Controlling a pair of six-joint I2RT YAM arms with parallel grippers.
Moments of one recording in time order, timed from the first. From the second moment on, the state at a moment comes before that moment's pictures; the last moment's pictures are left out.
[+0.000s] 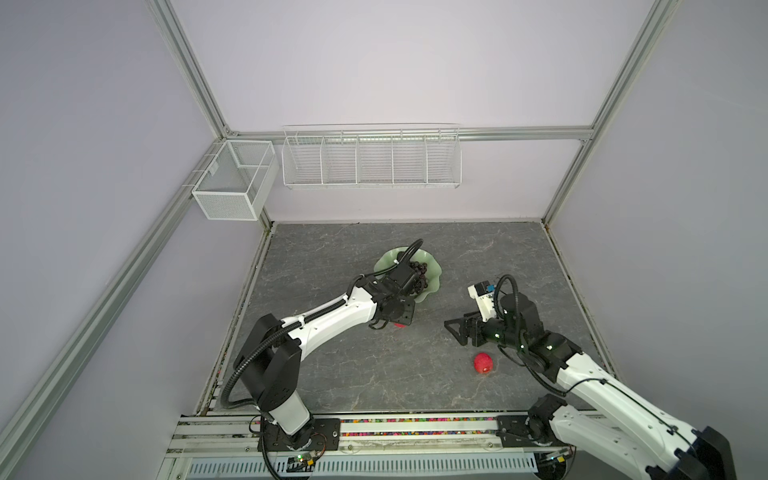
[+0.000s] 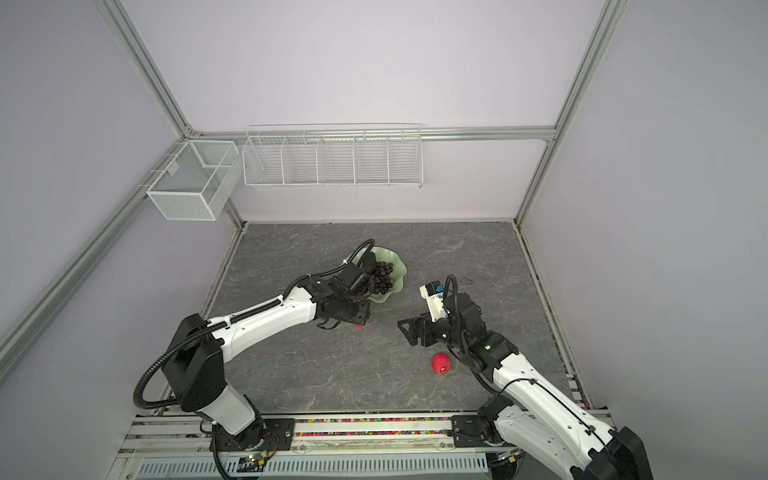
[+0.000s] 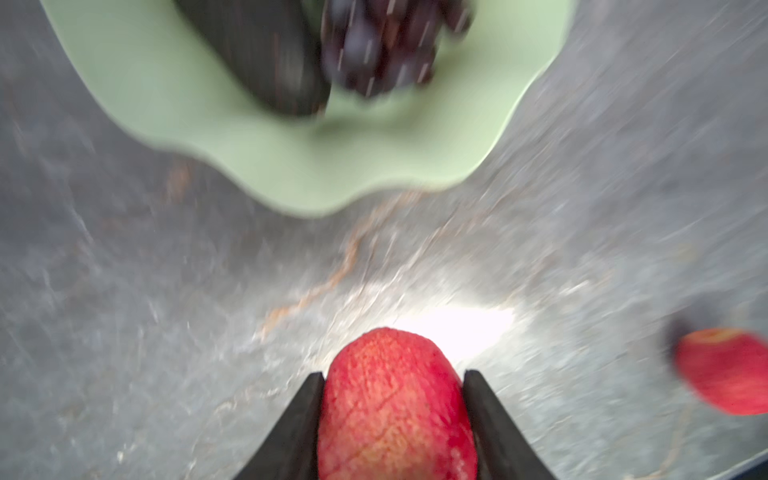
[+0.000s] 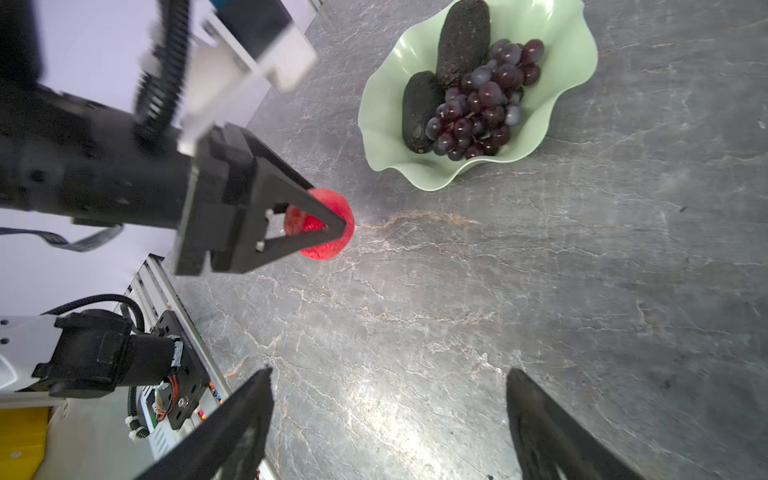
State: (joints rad) left arm -0.85 1.66 1.31 -0.74 -0.08 -0.49; right arm 0.56 0.89 0.58 -0.28 -0.31 0.40
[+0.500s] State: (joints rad) left arm -0.81 2.00 1.67 -0.74 -0.24 -0.40; right arm 0.55 0.81 0.58 -0.34 -0.33 0.41
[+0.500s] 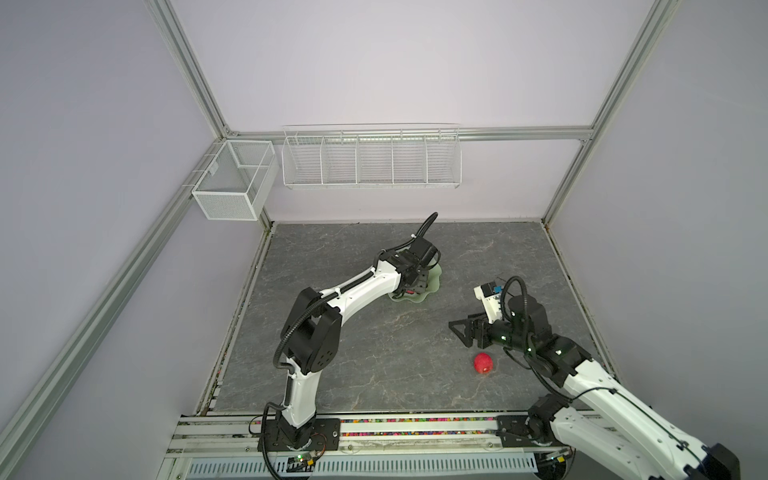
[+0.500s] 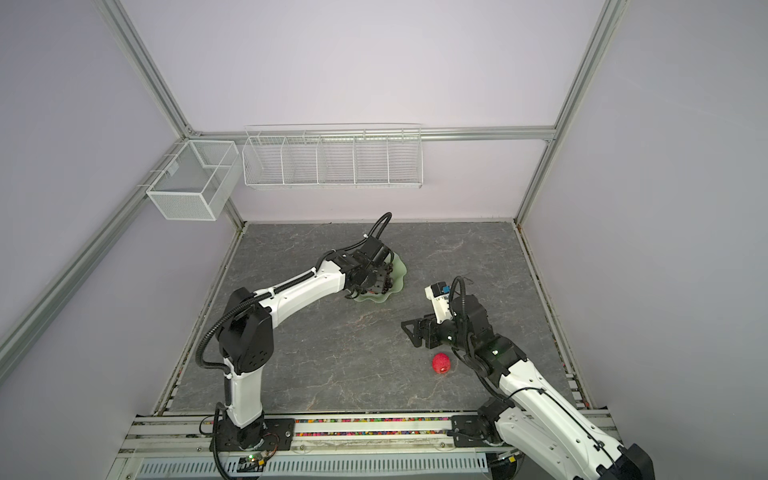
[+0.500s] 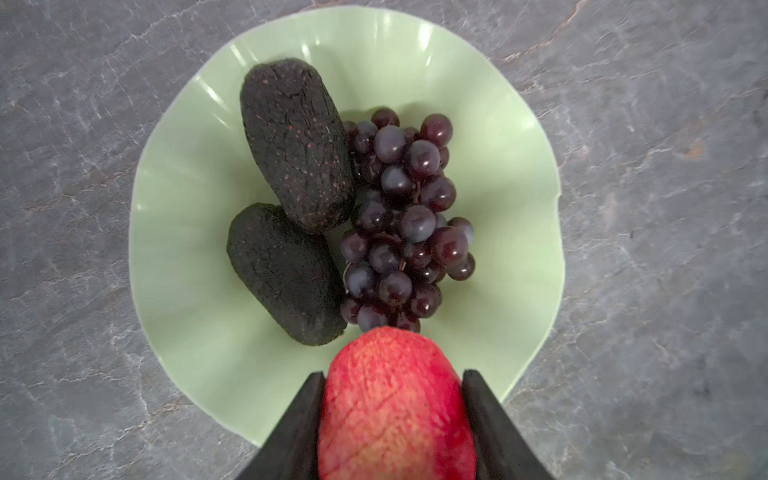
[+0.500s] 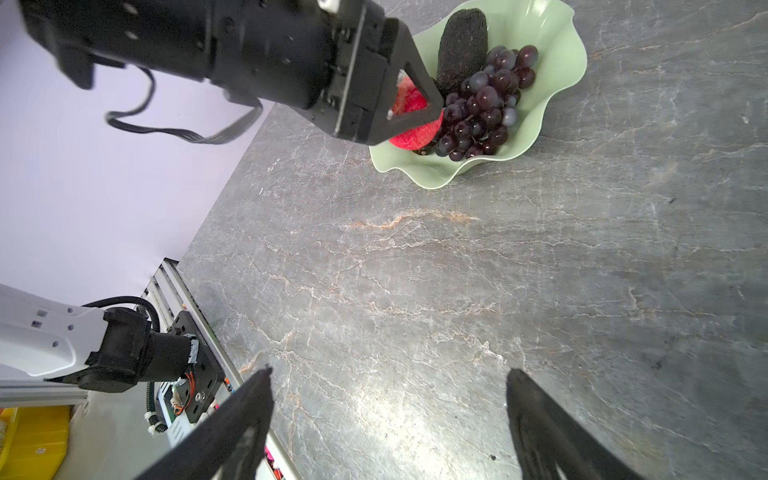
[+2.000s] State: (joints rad) left arm -0.86 1.67 1.32 -0.46 -0.12 -0.28; right arm 0.61 0.65 0.48 -0.82 -0.02 0.68
